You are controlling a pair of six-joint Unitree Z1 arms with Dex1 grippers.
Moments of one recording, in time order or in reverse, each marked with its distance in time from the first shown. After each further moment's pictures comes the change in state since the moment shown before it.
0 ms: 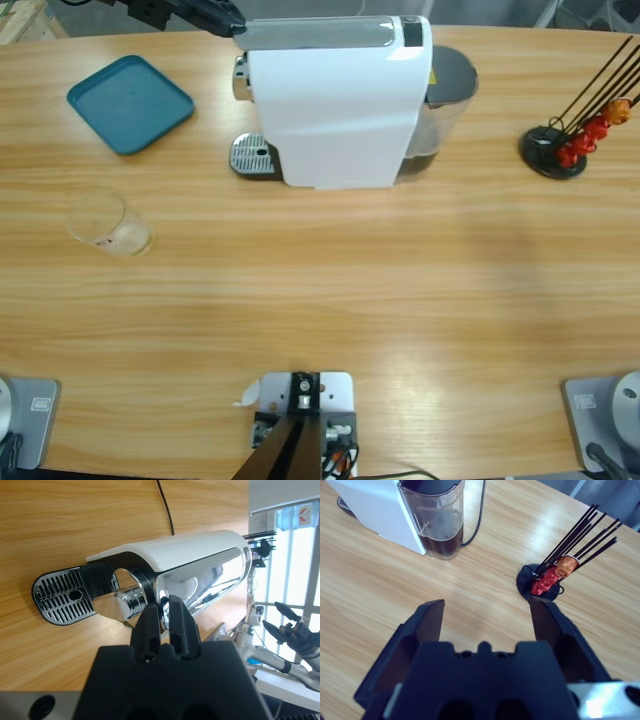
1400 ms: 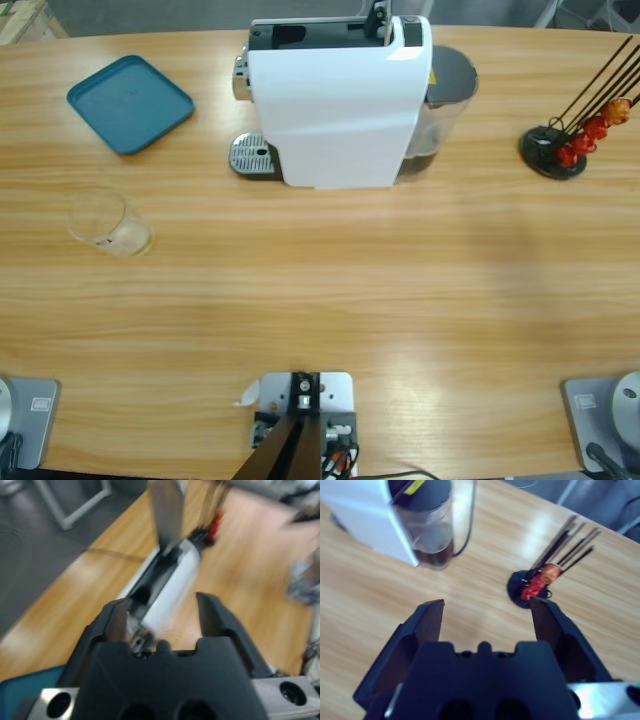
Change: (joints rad) arm 0 -0.207 -0.326 0.069 -0.046 0.274 0.801; arm 1 -0.012 0.009 -0.034 0.000 -0.069 0.034
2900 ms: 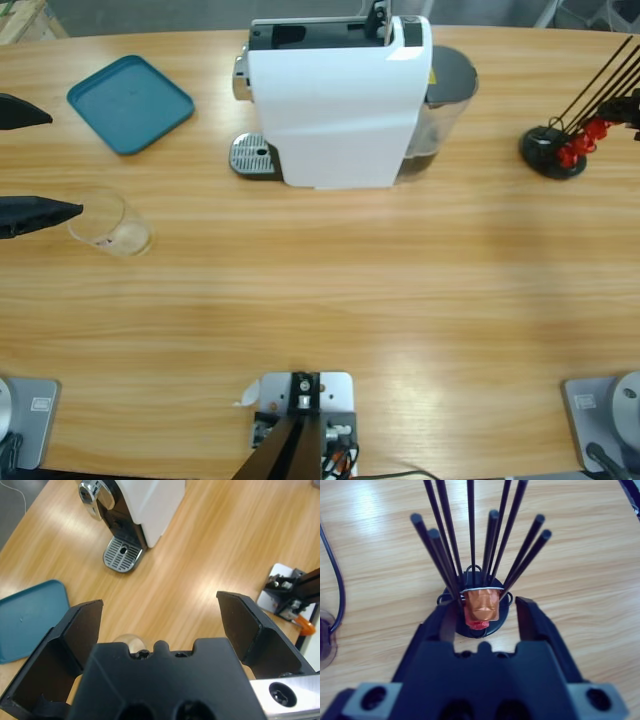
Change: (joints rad) arm 0 -0.016 -0.380 0.484 0.081 0.096 0.130; arm 1 -0.451 0.574 0.188 -0.634 -0.020 0.150
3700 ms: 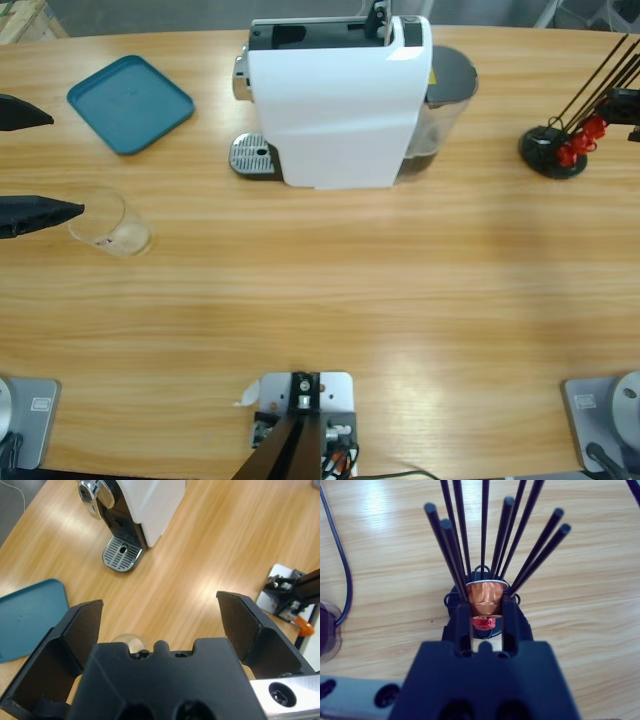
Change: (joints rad) arm 0 0.000 0.002 0.000 0.000 0.000 -0.008; arm 1 -0.001 0.002 0.017 -0.038 0.038 -0.041
